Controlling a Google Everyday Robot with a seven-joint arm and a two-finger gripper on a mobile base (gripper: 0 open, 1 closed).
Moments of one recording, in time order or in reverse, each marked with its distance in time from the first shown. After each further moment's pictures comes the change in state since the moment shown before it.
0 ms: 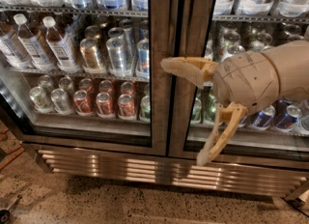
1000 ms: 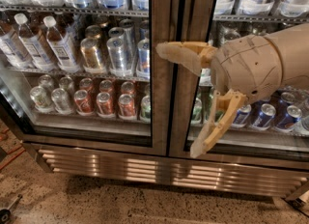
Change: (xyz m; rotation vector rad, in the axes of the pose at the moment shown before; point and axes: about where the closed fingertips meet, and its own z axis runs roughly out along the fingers) arm -0.031 -0.006 0.002 0.027 0.000 -0.028
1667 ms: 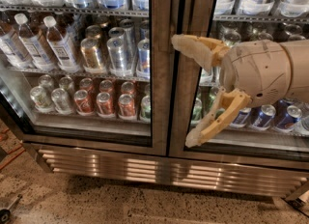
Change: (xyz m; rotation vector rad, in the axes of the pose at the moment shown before) arm -0.003 -0.014 -0.014 0.160 -0.079 0.011
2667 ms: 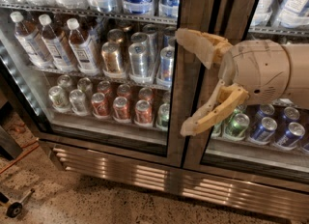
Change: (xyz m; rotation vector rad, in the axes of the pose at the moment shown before) arm -0.007 -0.013 -0.003 0.071 -0.078 0.030
